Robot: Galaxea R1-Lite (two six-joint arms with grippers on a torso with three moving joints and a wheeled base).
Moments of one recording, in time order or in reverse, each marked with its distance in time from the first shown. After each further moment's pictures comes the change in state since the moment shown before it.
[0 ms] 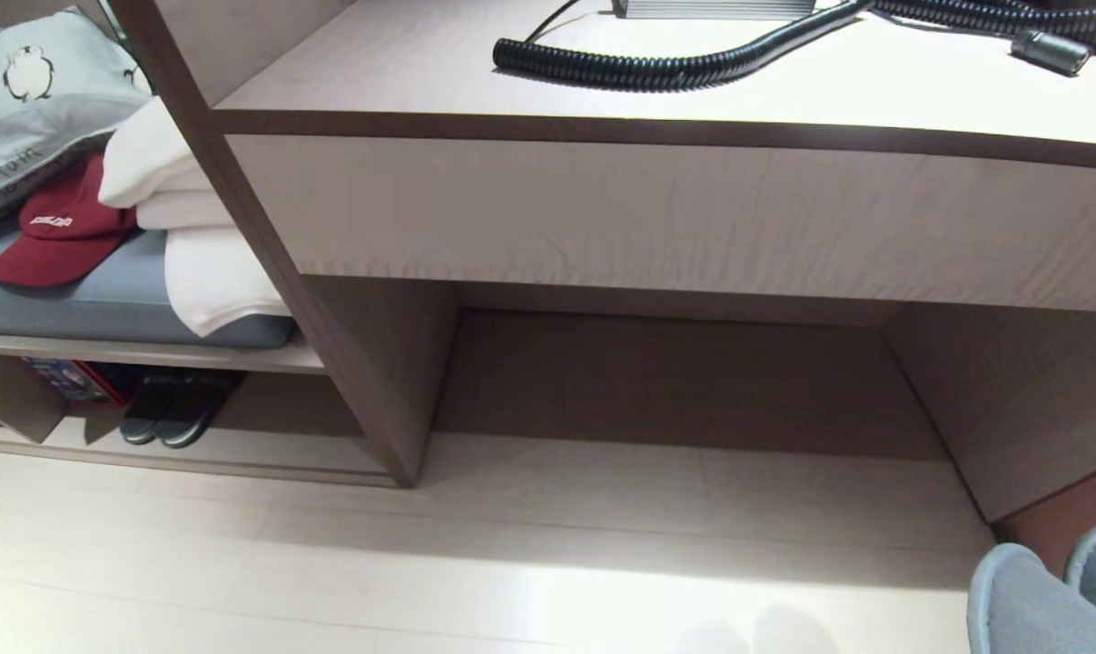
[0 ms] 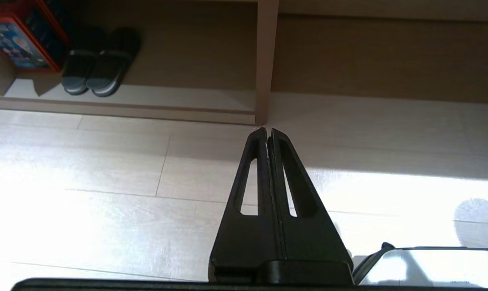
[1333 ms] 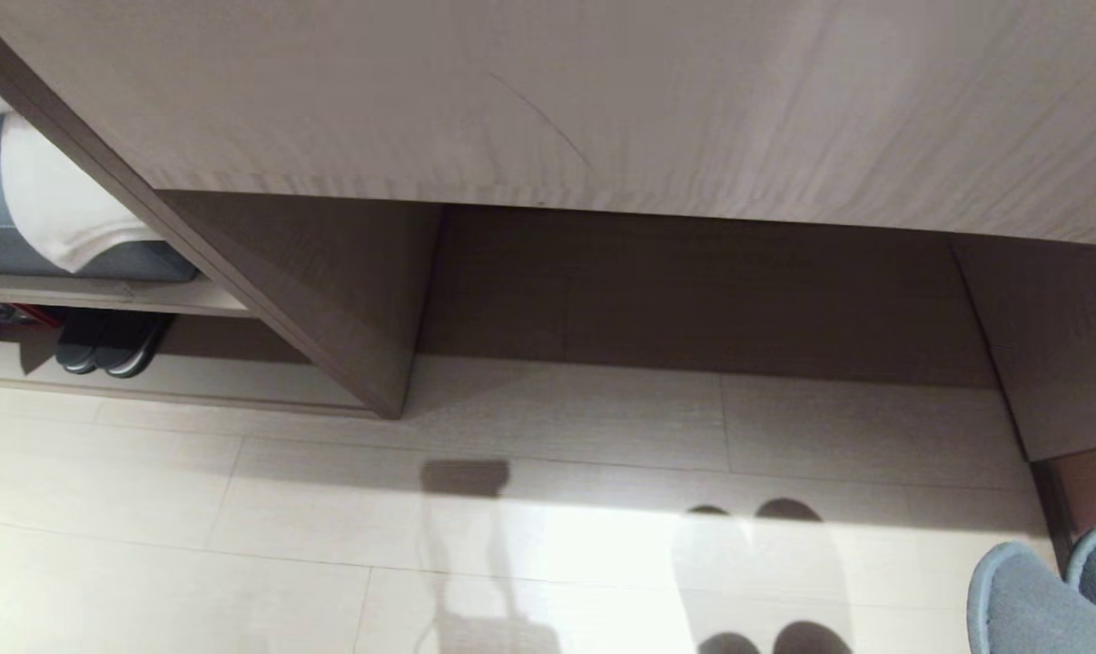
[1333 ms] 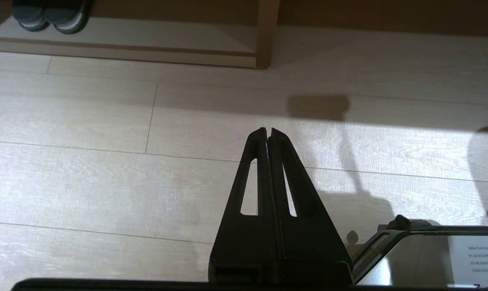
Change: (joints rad) left arm 0.000 0.001 0.000 0.000 0.001 -0.001; right arm -0.001 0.000 0.000 -0.003 -0.011 0.012
